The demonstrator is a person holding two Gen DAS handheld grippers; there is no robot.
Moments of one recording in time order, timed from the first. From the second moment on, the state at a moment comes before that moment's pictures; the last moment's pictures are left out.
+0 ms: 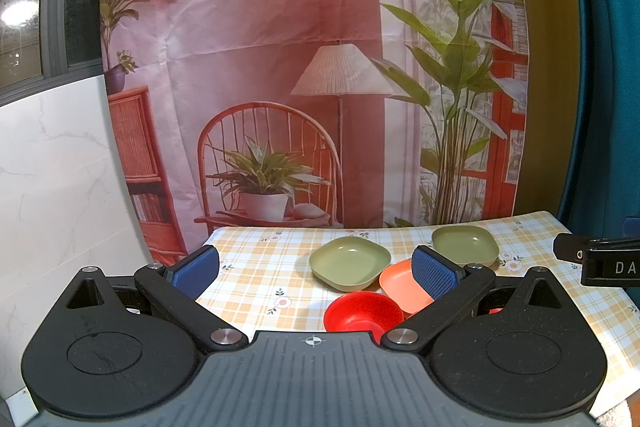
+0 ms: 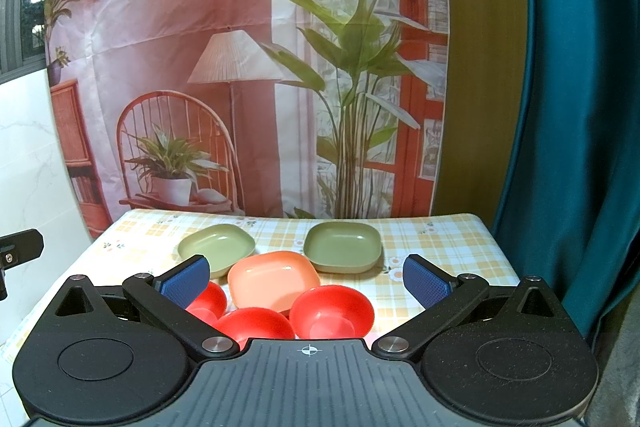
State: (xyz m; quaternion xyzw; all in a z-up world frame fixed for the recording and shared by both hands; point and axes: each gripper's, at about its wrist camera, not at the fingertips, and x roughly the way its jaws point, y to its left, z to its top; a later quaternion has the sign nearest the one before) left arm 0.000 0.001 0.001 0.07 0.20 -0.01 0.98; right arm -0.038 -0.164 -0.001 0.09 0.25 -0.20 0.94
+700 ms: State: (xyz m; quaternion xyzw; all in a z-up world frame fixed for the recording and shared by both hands) left arm 0.000 0.001 -0.001 0.07 0.20 -0.02 0.98; right arm -0.039 -0.167 -0.001 0.10 0.25 -0.20 0.94
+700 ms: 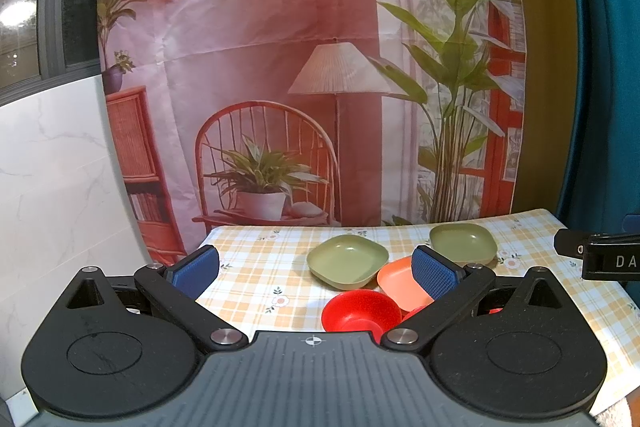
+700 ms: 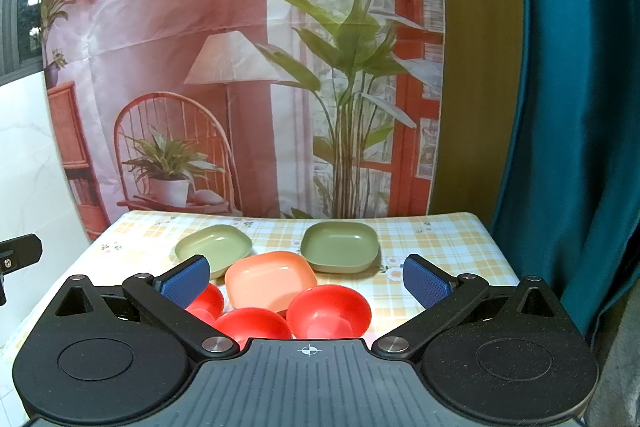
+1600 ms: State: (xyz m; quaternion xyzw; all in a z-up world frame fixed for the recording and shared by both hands) left arm 0.000 0.001 -0.001 0.07 0.20 -0.02 0.98; right arm -0.039 -0.166 -0.001 0.10 0.25 -0.20 0.94
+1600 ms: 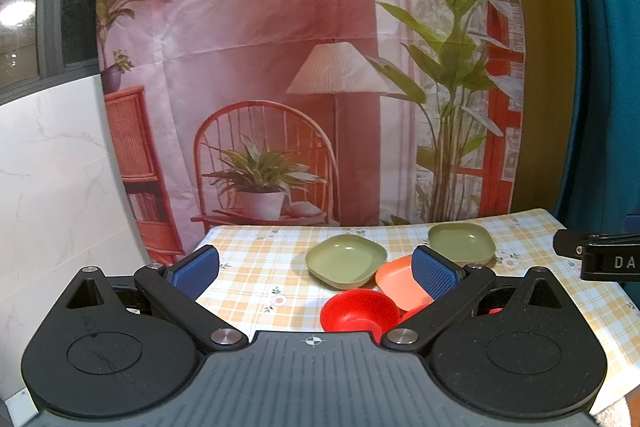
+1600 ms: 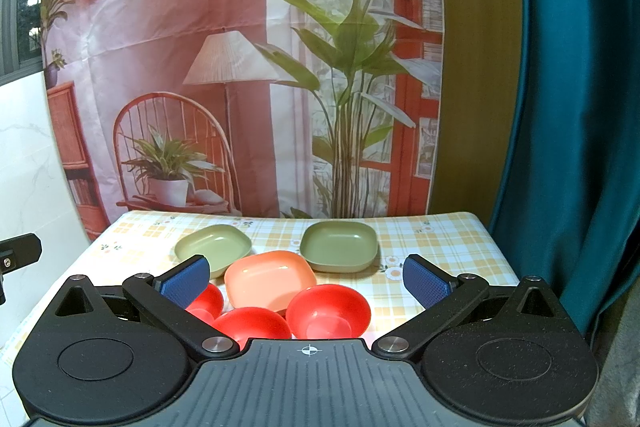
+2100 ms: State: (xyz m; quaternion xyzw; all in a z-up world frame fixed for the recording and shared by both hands) left arm 0.026 -0.006 -0.029 0.07 0.20 -0.02 0.98; right arm -0.021 -0.193 -0.041 0.14 0.21 -0.17 0.95
